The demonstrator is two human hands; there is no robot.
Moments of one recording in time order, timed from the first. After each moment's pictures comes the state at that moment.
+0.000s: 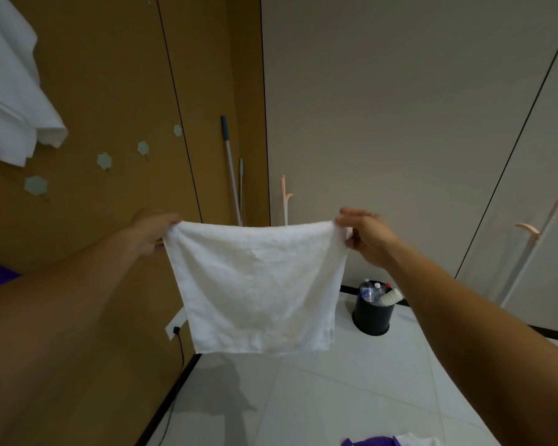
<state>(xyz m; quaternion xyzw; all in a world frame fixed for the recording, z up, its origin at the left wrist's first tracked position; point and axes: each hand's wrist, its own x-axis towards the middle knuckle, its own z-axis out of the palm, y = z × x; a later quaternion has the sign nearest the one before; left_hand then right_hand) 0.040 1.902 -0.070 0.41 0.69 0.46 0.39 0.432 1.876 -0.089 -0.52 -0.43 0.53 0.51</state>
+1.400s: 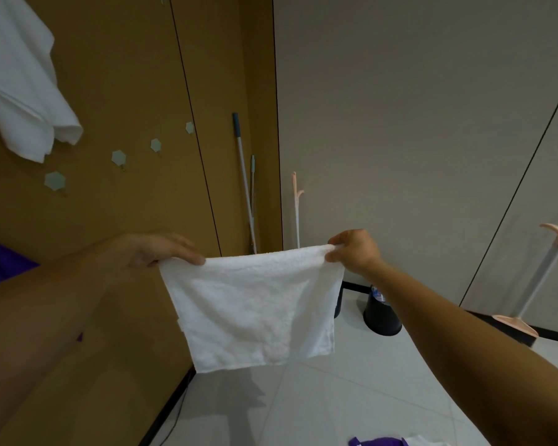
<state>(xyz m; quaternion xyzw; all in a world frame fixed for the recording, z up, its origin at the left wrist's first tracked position) 0.043 1.855 -0.068 0.58 0.70 0.11 0.41 0.418 1.887 -0.138 -0.66 -0.63 0.25 0.32</state>
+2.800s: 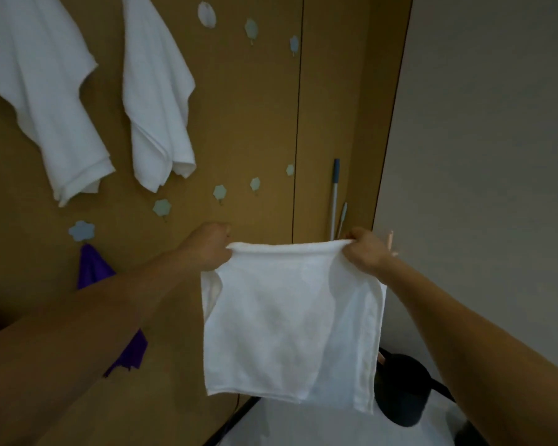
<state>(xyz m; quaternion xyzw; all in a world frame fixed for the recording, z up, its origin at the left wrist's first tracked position) -0.049 1.944 -0.041 0.65 0.73 0.20 -0.05 0.248 2.063 -0.051 -0.51 -0.77 0.24 0.29</state>
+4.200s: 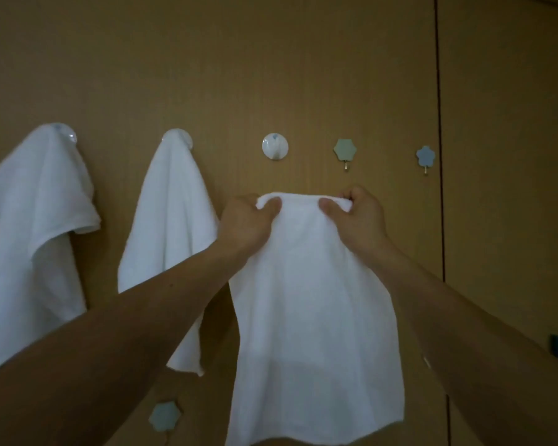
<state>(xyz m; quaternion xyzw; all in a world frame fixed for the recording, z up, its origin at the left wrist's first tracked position) -0.154 2.202 0.222 0.35 0.67 0.61 -0.22 -0.068 2.367 0.219 -0.03 -0.74 0.33 0.59</state>
